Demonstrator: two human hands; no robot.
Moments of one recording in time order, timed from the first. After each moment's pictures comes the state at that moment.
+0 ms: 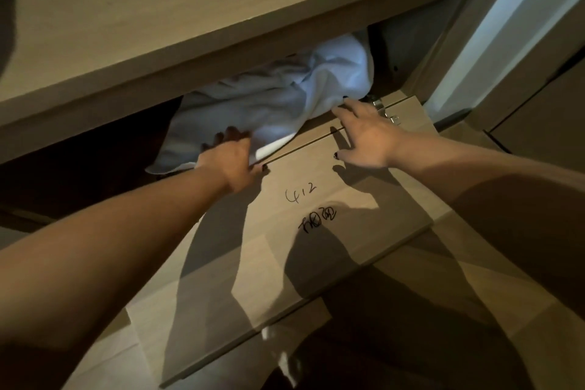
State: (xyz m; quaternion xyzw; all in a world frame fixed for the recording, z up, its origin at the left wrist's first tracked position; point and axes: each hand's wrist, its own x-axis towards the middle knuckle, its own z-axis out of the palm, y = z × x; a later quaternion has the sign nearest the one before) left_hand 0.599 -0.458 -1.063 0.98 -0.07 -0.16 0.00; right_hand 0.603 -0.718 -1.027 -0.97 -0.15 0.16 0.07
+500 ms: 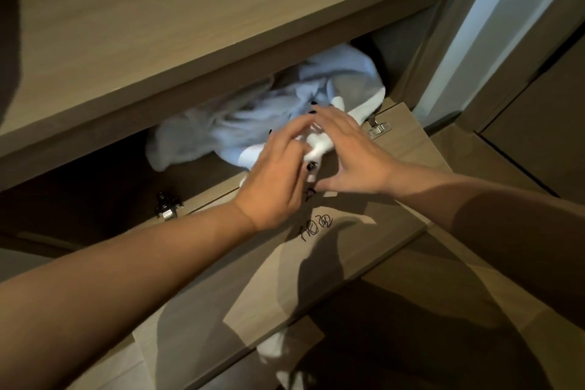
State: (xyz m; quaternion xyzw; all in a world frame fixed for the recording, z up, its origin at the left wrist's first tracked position) left_hand 0.546 -0.522 -1.029 0.87 -0.36 0.10 0.31; right_hand 0.579 -0.715 -1.043 -0.94 -0.24 0.01 0.24
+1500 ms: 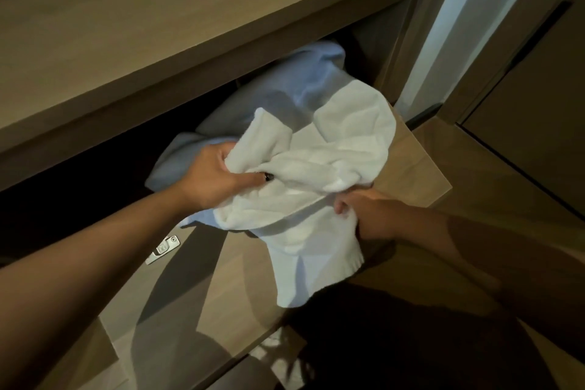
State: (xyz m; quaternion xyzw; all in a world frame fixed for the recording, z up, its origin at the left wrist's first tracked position) left_hand 0.574 -0.482 -1.022 0.89 -0.04 -0.14 0.43; right_hand 0.520 -0.758 -1.098 -0.93 -0.15 0.27 0.20
